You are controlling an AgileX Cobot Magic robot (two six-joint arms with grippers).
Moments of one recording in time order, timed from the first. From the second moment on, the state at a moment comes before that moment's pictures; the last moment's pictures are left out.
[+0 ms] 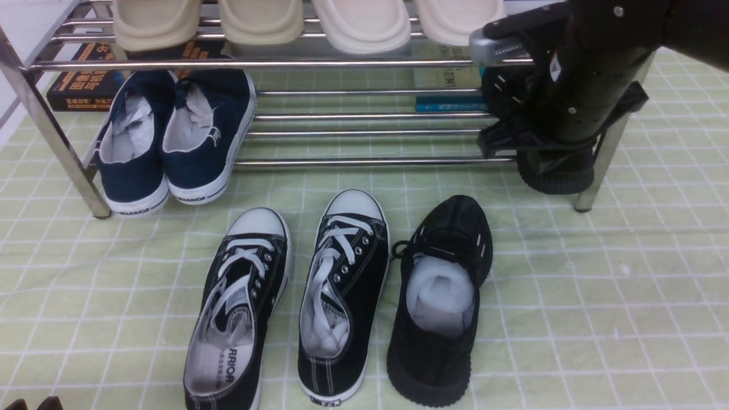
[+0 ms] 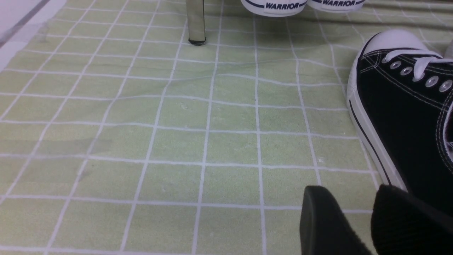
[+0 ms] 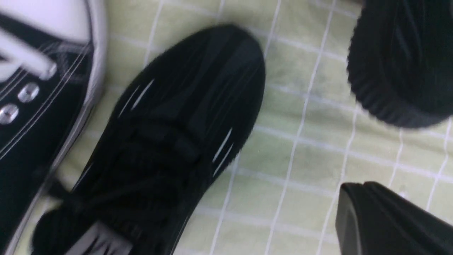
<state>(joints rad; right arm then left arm) 0.49 1.81 -1.68 -0.16 1.12 0.28 -0.04 -0.01 0.02 0.08 0.36 -0.11</state>
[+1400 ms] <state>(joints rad) 0.46 2.00 -1.70 -0.56 0.86 0.41 -0.04 -0.01 0.02 0.08 0.36 -0.11</state>
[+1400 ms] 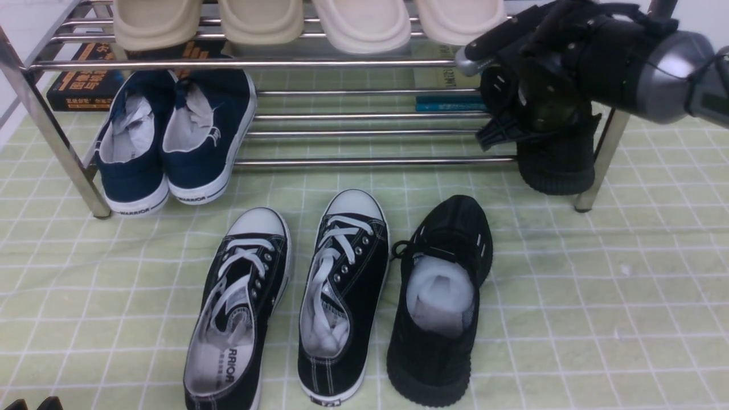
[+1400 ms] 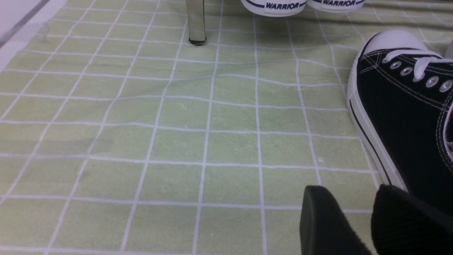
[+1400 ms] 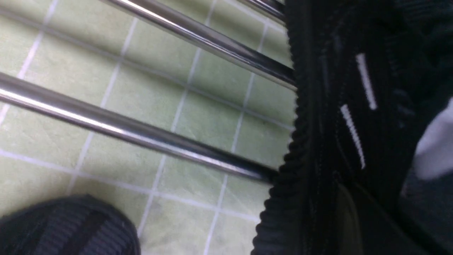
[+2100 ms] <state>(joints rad) 0.51 1.57 -1.57 -0.20 1.25 0.32 -0.04 -0.01 0.02 0.08 0.36 -0.11</state>
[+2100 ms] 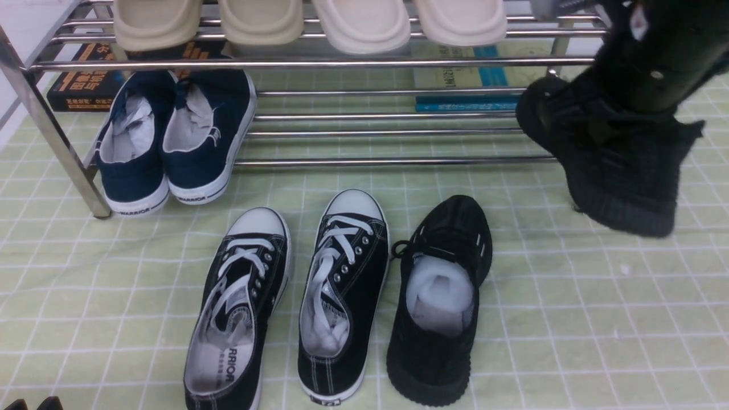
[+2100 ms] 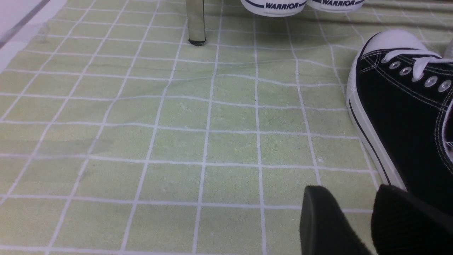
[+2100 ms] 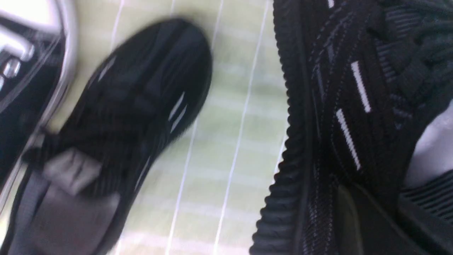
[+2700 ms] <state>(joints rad) 0.51 1.52 -1.30 -0.11 1.14 0.32 -0.04 -0.01 0.02 0.08 0.36 -0.11</state>
